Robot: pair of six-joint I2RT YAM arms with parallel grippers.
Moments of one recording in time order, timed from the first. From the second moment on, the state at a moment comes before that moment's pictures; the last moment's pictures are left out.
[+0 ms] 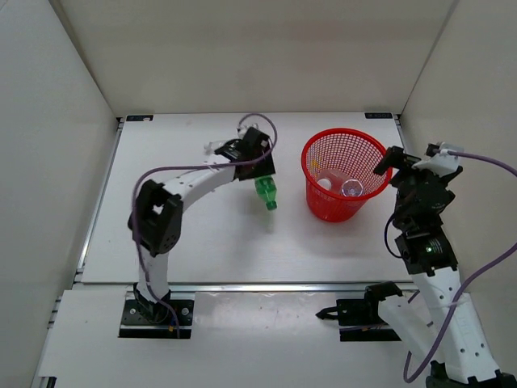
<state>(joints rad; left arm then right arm) -0.68 2.00 1.58 -0.50 -0.20 -0.73 0.22 0.67 0.88 -0.08 0.52 0.05</state>
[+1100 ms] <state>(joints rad) -0.78 2.10 2.20 -0.37 -0.22 -0.48 0.00 0.70 0.96 -0.54 0.26 0.21</state>
